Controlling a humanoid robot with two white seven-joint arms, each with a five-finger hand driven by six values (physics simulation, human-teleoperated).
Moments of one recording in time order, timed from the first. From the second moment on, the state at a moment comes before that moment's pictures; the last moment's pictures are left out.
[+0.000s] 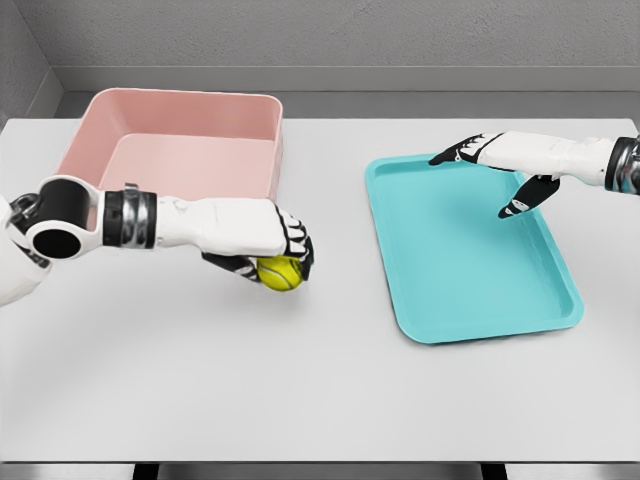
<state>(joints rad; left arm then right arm) -0.84 0.73 -0.97 -1.61 -0.23 -0.60 -0.52 -0.83 -0.82 0.78 -1.22 0.10 -0.61 0.60</state>
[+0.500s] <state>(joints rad) -0.91 0.75 -0.94 -1.53 -0.19 -0.61 -0.52 -0.83 -0.82 0.78 -1.22 0.10 -0.61 0.60</state>
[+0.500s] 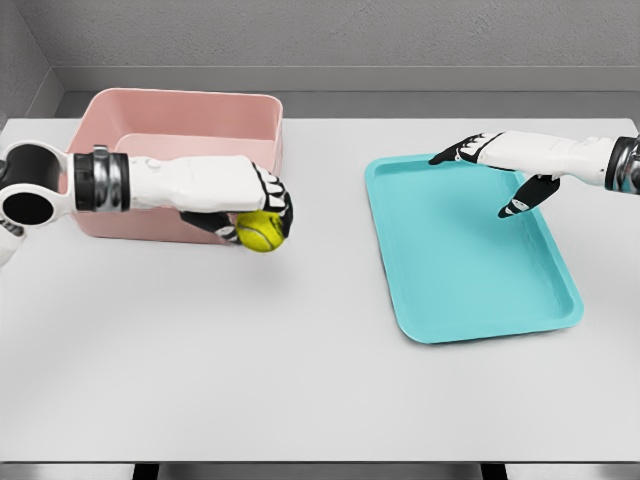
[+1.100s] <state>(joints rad) -0.96 0.75 -0.92 -1.44 -0.16 -0.61 -0.51 -0.83 -0.82 0.78 -1.22 0.10 -0.61 0.60</state>
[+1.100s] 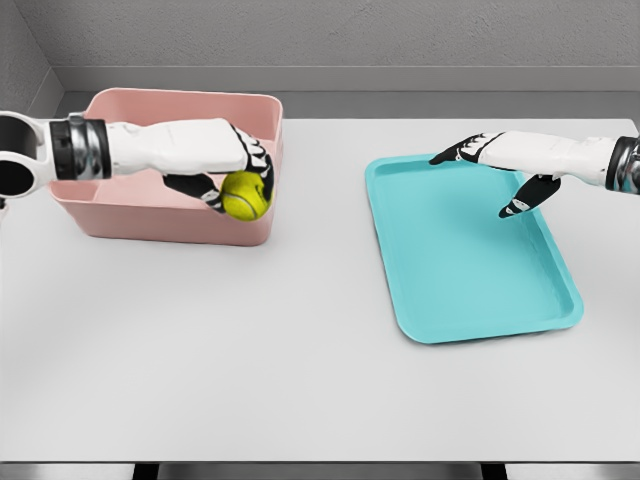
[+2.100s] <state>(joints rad) -1.02 0.70 -0.89 -1.17 -0.14 -0.61 -0.50 -0.83 -0.82 0.78 -1.22 0.10 -0.61 0.60</state>
